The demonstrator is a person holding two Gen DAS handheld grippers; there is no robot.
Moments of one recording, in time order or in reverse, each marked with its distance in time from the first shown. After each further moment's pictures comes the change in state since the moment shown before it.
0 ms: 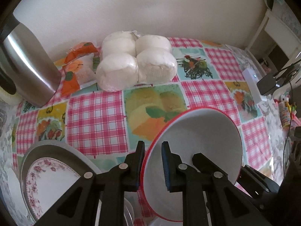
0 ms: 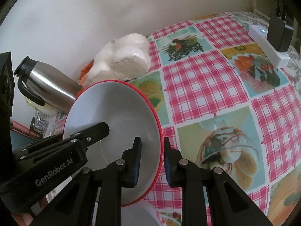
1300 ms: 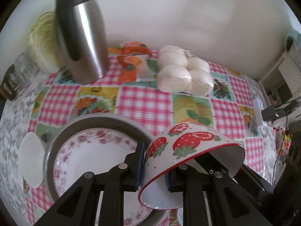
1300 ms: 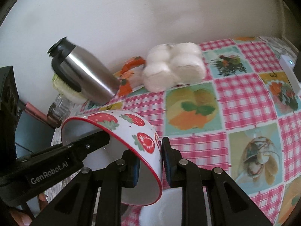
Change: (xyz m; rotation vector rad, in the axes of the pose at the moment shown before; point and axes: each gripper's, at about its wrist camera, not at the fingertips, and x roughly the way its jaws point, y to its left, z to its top) left arm -0.067 0.092 -0.038 -0.250 -0.072 0.027; right arm -0.014 0.087 -0.011 -0.169 -0.026 0.106
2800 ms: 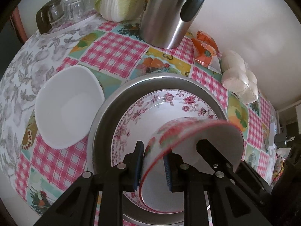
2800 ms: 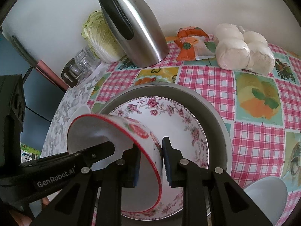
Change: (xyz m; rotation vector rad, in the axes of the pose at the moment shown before) left arm 0.004 0.136 -0.070 -0.325 0.097 0.016; right arm 0.059 0.103 -0.040 -0.215 0.160 0.066
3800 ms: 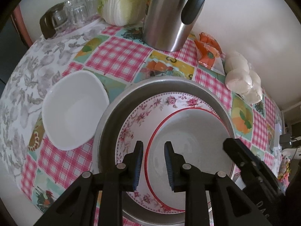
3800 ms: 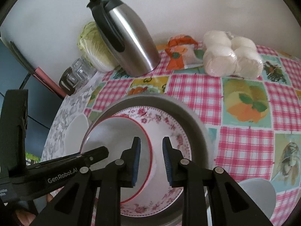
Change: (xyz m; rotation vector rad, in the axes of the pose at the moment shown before) left arm -0.010 -0.005 0.001 0.019 -0.028 0.057; right arm -0.025 -0.014 0.009 0.025 -0.057 -0.028
